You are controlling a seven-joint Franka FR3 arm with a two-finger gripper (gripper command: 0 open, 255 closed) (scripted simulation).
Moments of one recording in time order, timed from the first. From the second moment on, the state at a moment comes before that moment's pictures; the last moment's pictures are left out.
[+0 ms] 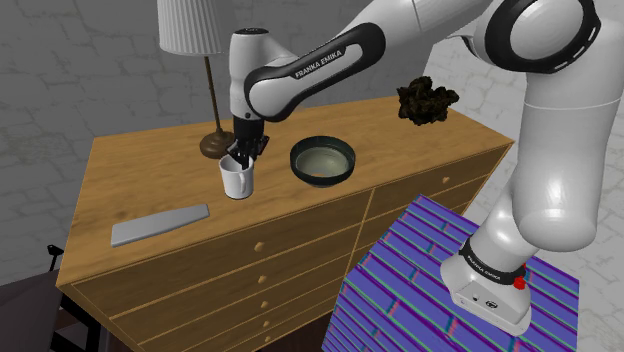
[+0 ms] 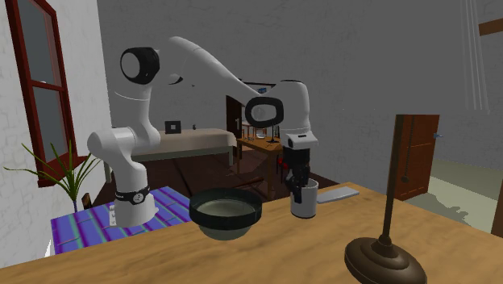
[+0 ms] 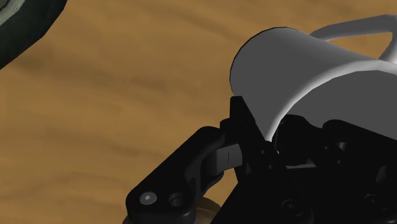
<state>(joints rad) 0.18 0.40 0.27 -1.77 -0.08 2.25 0.40</state>
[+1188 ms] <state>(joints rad) 0.18 0.32 0.28 -1.64 -0.06 2.04 0.39</state>
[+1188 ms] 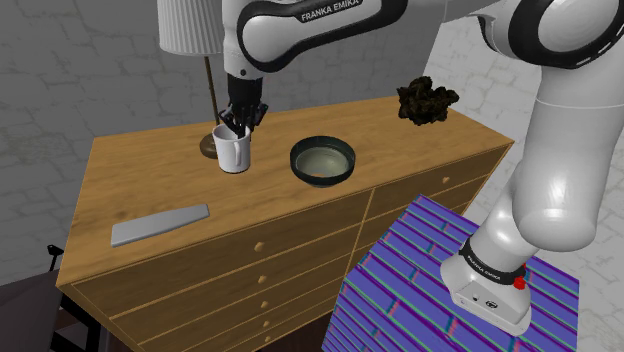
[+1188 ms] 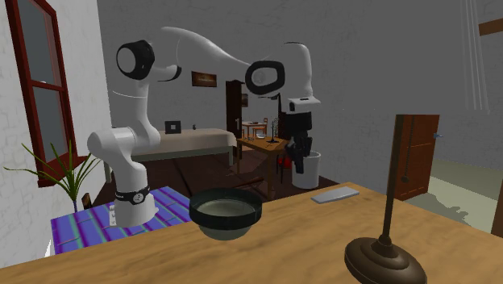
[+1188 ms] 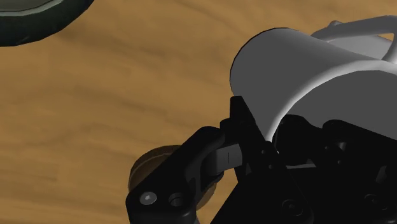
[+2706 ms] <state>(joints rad) 0.06 -0.01 0.23 -1.86 0.05 1.93 0.20</state>
